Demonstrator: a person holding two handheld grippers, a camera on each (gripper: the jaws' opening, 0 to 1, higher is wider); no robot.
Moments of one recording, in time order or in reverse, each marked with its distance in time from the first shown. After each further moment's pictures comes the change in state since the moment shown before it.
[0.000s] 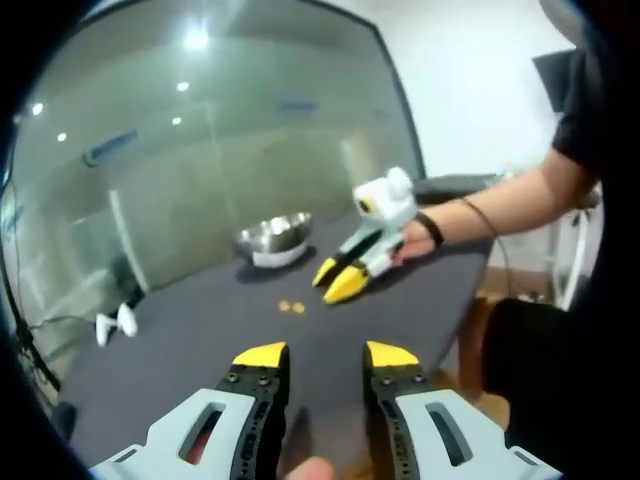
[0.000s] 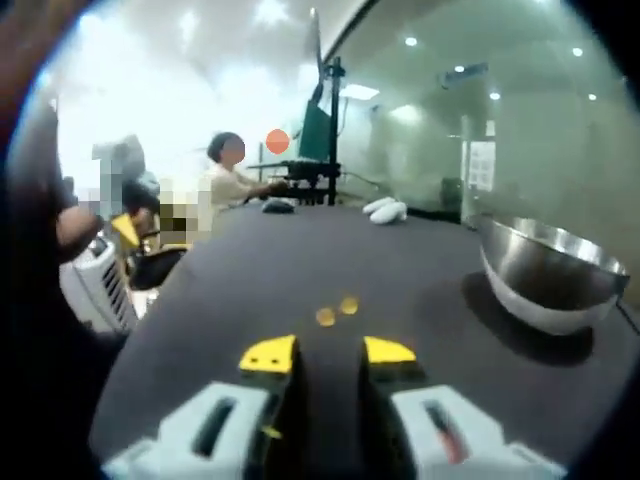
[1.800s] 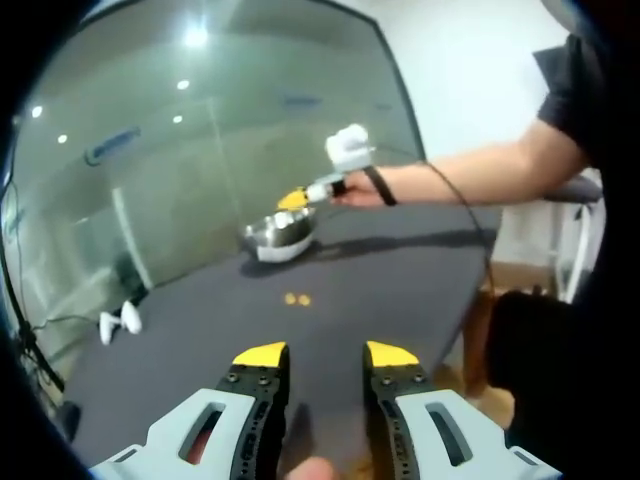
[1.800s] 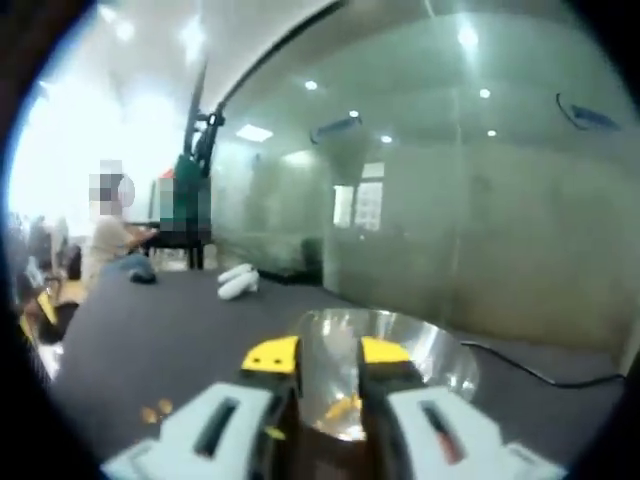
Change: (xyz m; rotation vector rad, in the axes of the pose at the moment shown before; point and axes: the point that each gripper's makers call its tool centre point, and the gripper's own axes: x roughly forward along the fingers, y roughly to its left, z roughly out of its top) left arm -0.002 0.003 -0.005 0.013 0.012 0.010; right arm -0.057 -0.172 0.086 0.056 -0.196 -0.516
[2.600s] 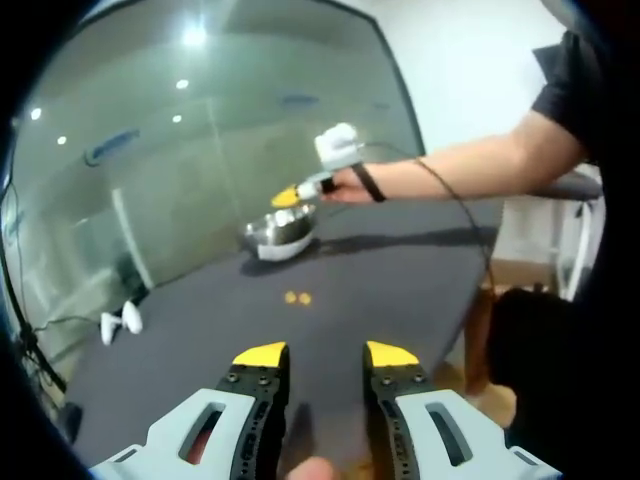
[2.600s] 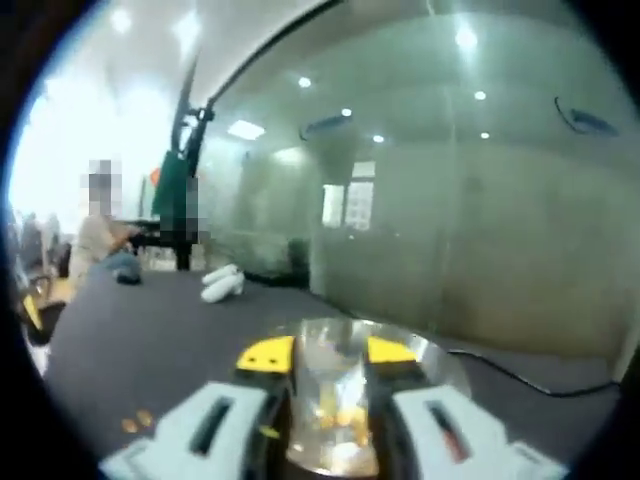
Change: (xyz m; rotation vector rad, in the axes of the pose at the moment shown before) left arm 0.002 0.002 -0.004 0.007 0.015 0.002; right arm 0.028 -0.025 0.012 -0.020 -0.008 -0.051
